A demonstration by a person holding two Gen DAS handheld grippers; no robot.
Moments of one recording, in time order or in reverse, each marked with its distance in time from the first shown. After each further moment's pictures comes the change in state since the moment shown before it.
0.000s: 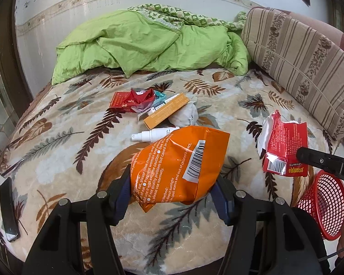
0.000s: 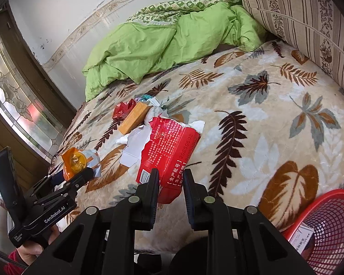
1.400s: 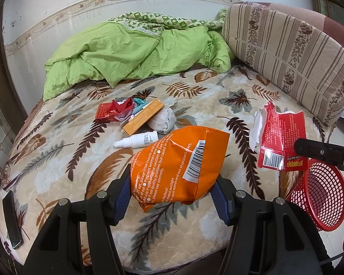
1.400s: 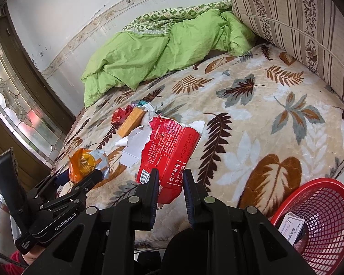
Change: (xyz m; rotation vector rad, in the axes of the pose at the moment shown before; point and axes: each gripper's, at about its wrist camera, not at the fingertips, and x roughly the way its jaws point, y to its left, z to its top) left arm -0.014 -0.041 0.001 0.088 -0.021 -0.022; right arm -0.036 -0.010 -0.010 0.029 -0.043 -0.019
